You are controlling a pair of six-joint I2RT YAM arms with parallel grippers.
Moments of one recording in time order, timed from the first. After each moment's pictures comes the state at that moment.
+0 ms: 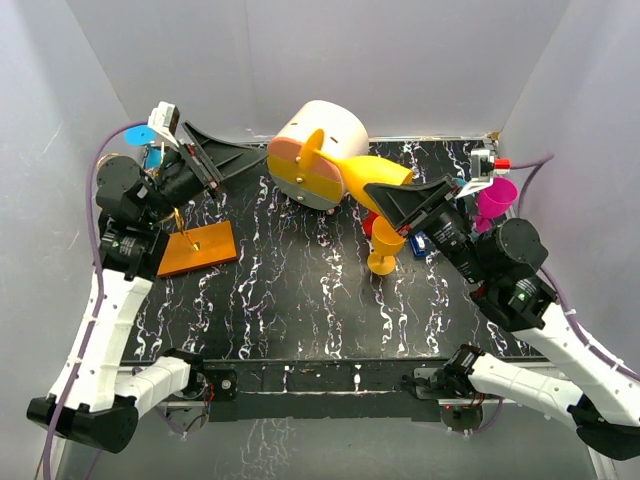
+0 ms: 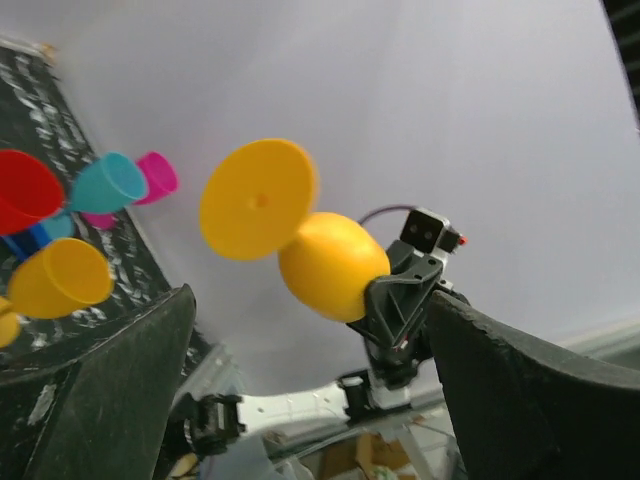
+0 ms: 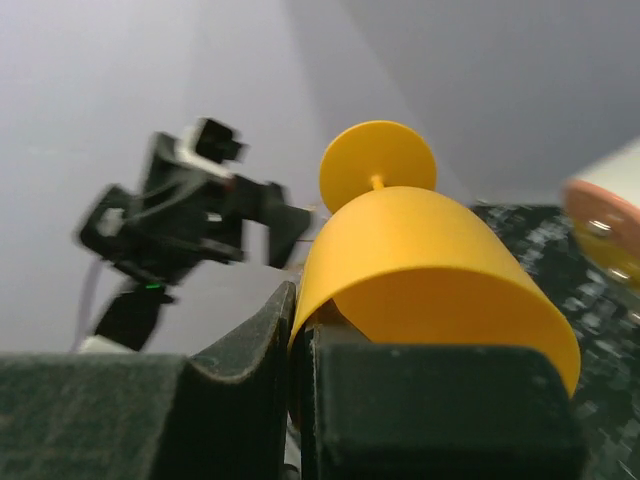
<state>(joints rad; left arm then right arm) -0.25 1.02 1.25 0.05 0.72 -1.30 0.82 0.81 1.09 0.15 0.00 0.70</state>
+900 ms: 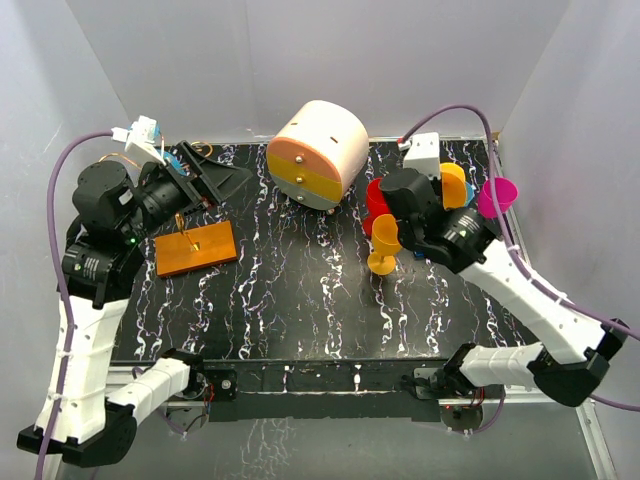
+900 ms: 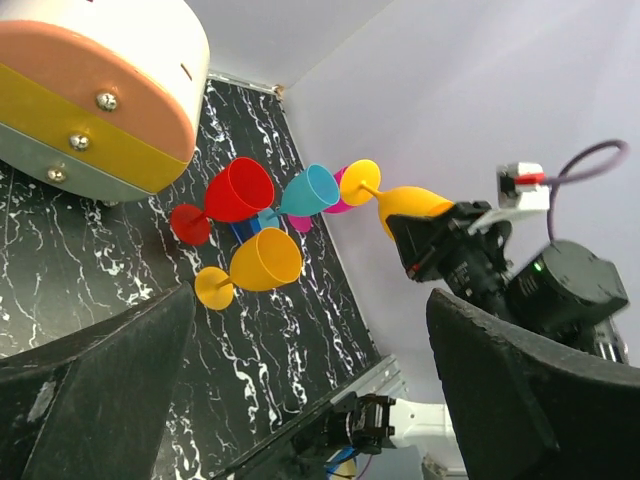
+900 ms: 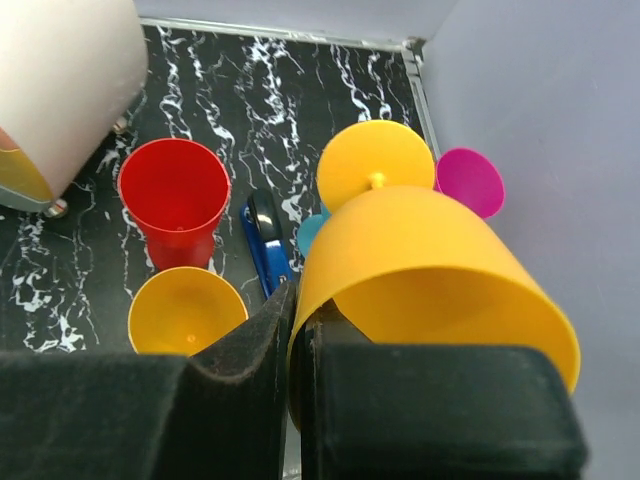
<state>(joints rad) -0.25 0.97 1.48 -0.63 0.40 -0.78 0.80 1.19 1.43 -0.78 0.98 0.19</state>
